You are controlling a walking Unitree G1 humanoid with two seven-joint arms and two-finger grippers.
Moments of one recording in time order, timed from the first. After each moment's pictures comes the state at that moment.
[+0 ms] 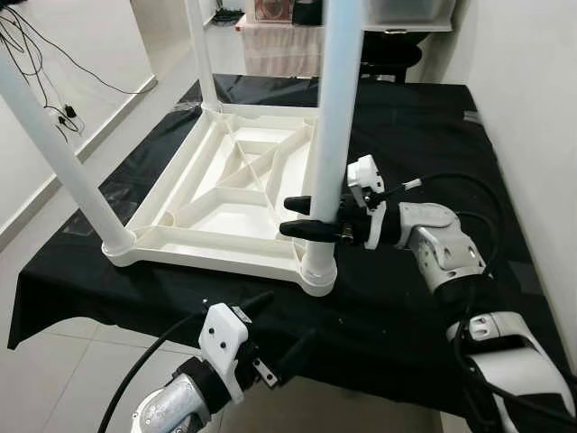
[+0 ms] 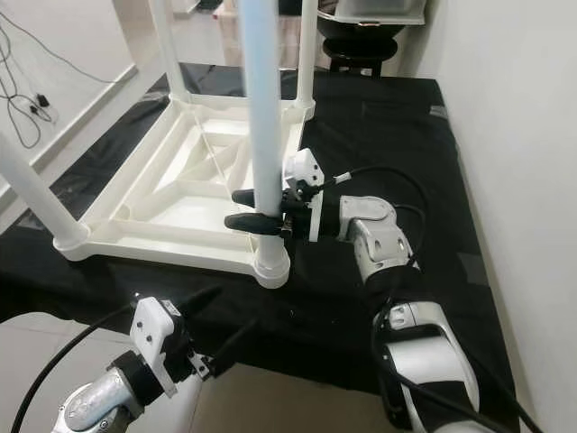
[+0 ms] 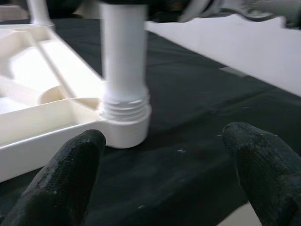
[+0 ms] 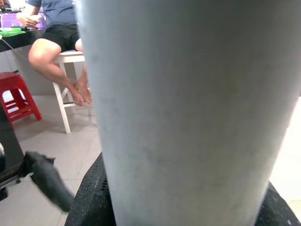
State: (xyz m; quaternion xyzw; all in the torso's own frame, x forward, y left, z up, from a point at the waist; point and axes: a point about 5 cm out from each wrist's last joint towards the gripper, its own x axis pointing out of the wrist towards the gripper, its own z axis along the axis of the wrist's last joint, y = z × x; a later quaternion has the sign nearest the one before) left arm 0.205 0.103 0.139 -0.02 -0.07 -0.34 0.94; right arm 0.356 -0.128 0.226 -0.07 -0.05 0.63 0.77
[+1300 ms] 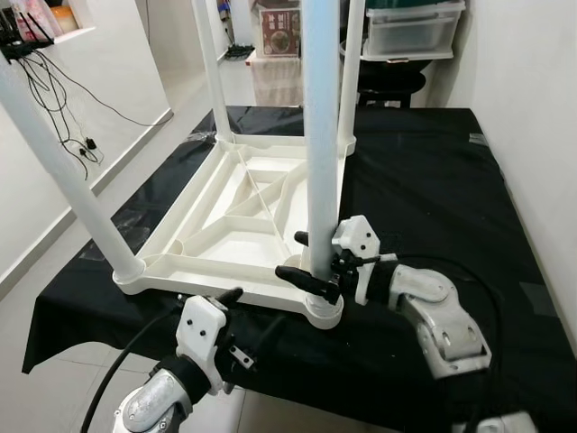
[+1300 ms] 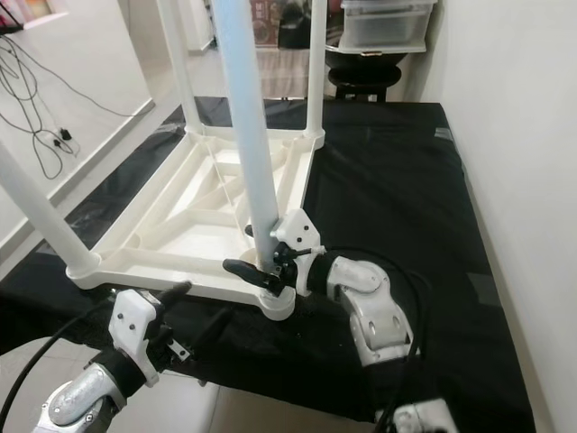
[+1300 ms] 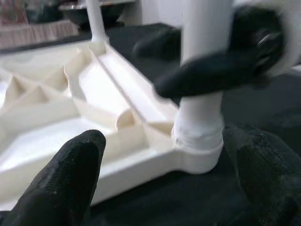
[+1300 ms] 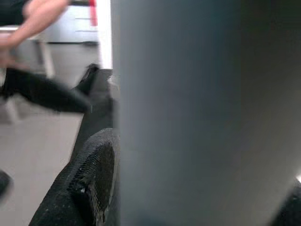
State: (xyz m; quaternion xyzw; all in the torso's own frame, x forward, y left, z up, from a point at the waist) left arm 0.213 0.118 0.151 0.00 -0.07 -0.29 0.95; right arm 0.320 -0.125 0.186 -0.13 -0.01 0.54 0.83
